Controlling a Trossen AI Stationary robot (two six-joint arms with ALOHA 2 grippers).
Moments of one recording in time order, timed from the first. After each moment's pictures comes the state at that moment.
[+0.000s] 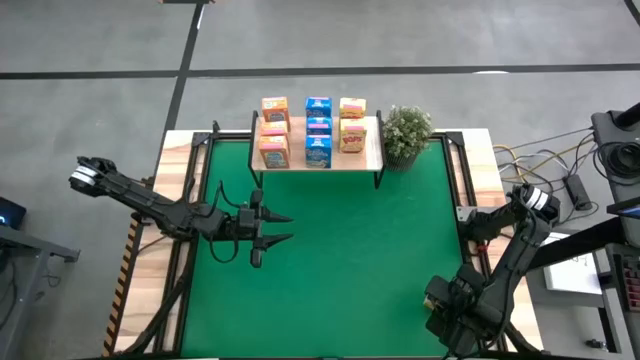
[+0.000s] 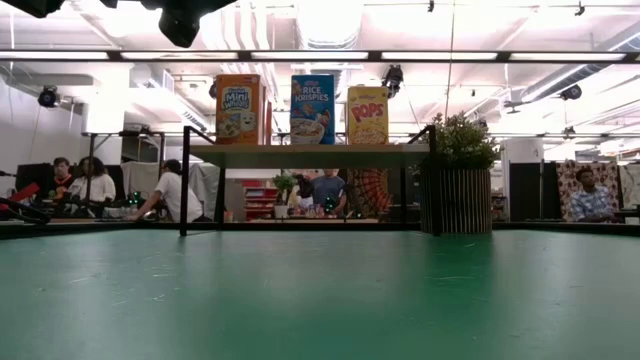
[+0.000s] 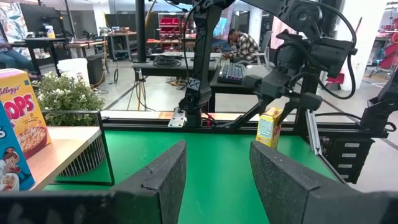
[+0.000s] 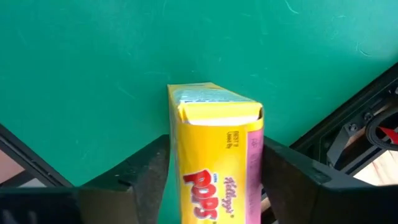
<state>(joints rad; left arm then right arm) -0.35 1.04 0.54 0.49 -0.40 -0.04 1.01 1.66 1.33 -1.35 0.05 1.65</state>
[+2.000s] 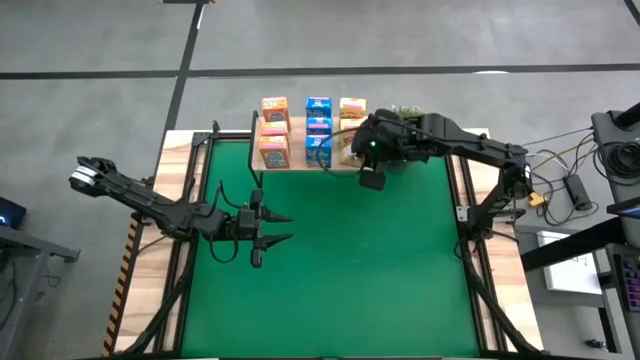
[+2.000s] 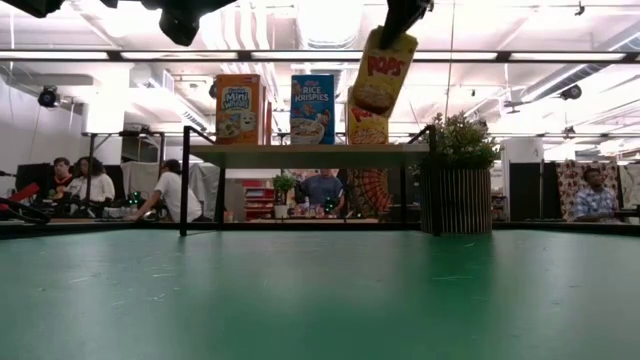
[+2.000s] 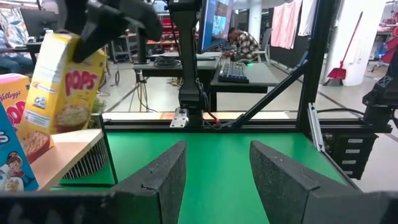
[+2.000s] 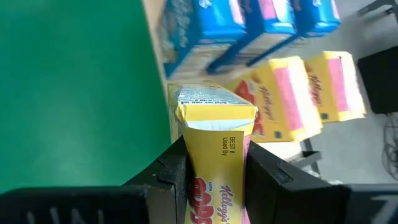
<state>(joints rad) -0.35 1.04 0.54 0.49 -0.40 -0.01 -0.16 1.65 1.95 -1.28 0.34 -0.11</state>
